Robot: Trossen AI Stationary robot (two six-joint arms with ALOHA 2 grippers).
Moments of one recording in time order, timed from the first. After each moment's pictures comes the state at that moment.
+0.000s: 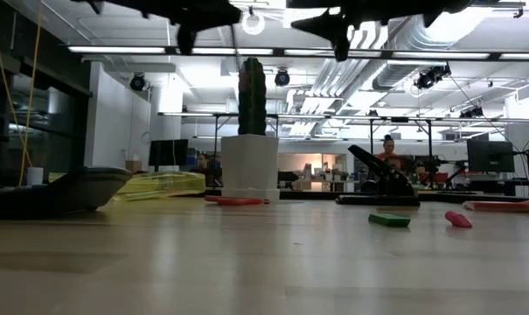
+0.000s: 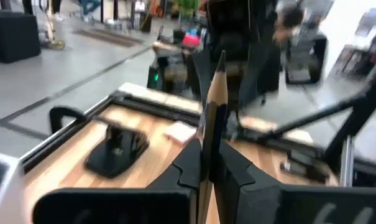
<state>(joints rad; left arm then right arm) 0.23 1.13 0.77 0.21 -0.05 -0.19 -0.13 1.25 0.84 0.31 -0.10 0.34</state>
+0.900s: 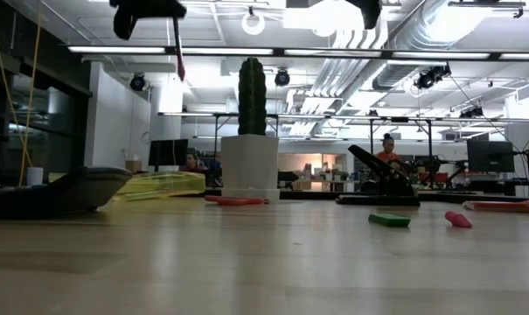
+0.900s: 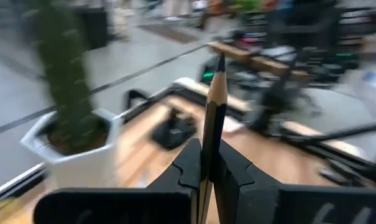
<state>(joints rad) 0.13 0.78 0.77 -0.21 -0.42 -0.30 -0.15 0.99 0.84 0.17 -0.11 0.27</state>
